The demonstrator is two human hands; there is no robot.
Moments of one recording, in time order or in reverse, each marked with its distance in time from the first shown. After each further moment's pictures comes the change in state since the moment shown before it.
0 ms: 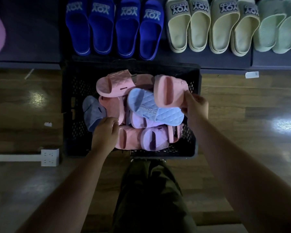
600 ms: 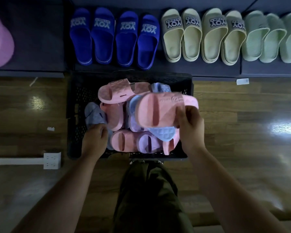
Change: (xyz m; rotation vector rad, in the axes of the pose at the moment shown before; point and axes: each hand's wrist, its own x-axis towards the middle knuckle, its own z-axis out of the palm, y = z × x) left_hand -0.012 0.000 -0.041 0.002 -0.010 -0.096; right_hand -0.102 -0.031 -0.031 -0.266 -0.099 -0.380
